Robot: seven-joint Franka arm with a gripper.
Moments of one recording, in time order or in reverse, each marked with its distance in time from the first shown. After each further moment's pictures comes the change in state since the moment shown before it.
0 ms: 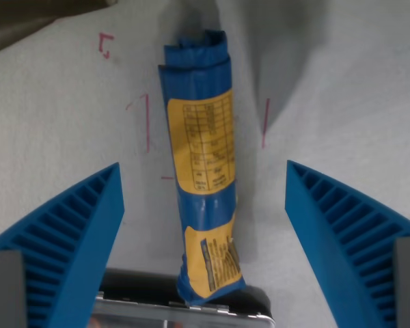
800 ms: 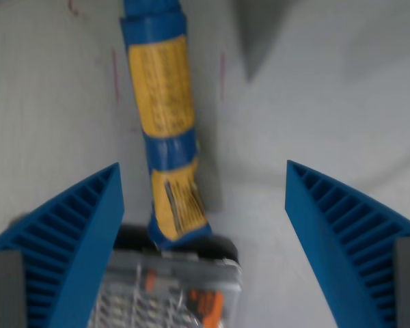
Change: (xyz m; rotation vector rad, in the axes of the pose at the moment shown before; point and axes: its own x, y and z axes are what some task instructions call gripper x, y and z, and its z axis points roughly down) arm -0.018 0.019 -0.031 0.000 0.011 0.014
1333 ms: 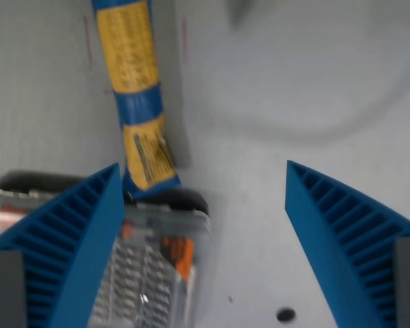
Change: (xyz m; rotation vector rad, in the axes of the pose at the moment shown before) arm -0.015 0.021 -0.038 -0.002 -0.014 0.016
